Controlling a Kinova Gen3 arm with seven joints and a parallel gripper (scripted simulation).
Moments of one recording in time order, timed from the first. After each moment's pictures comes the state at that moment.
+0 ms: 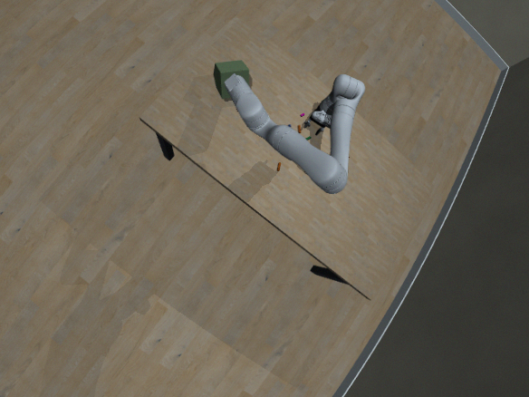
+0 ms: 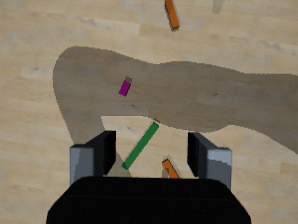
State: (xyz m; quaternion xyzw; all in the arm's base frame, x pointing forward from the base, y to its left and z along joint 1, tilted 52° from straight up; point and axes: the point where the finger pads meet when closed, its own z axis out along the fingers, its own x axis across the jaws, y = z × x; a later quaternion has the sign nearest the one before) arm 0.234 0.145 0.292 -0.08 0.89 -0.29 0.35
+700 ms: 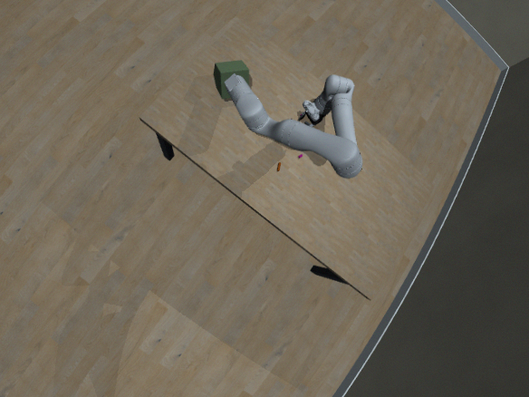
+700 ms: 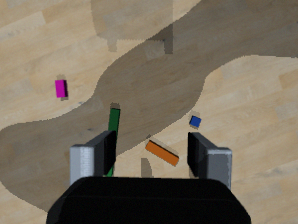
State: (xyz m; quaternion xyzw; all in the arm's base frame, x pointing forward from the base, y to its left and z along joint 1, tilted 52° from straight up) arm 0.264 0.134 0.204 0.14 0.88 -0.19 0.41
